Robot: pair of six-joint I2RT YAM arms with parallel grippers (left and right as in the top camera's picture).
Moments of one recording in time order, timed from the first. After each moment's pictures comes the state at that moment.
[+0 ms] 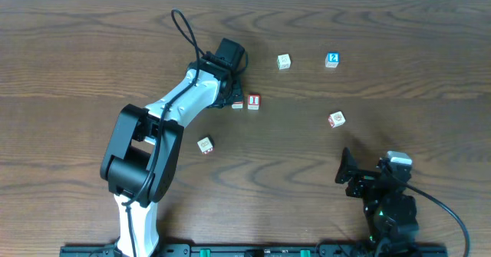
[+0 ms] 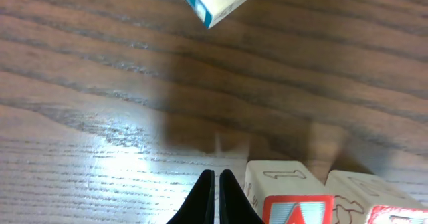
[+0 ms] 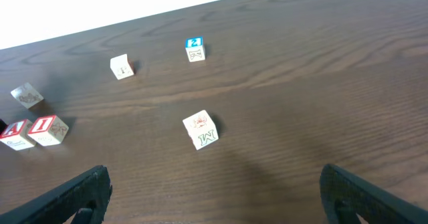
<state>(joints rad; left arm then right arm) -0.44 2.06 1.43 -0.64 -0.03 -0.55 0.19 0.01 0.14 -0.47 0.22 0.29</state>
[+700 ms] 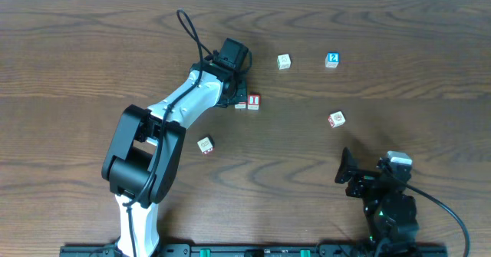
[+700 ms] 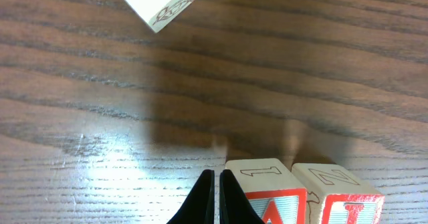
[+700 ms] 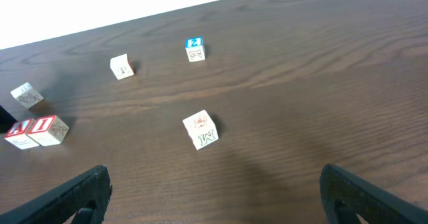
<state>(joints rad) -0.45 2.06 1.43 -0.60 0.01 -0.51 0.19 0.01 0.14 -0.47 0.22 0.29</state>
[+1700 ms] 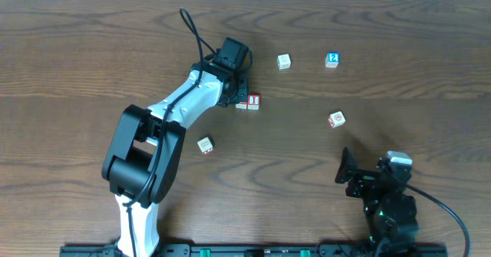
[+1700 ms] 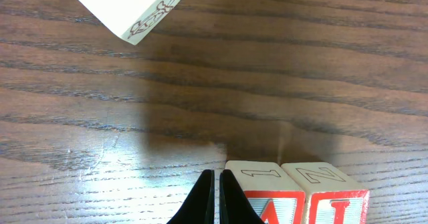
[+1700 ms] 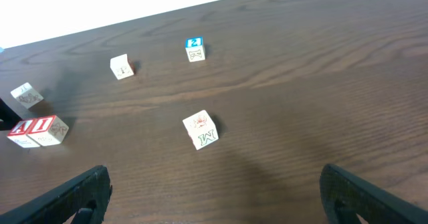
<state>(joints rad) -0.45 2.06 1.43 -0.58 0.04 -0.46 0.19 0.01 0.14 -0.47 0.22 0.29</state>
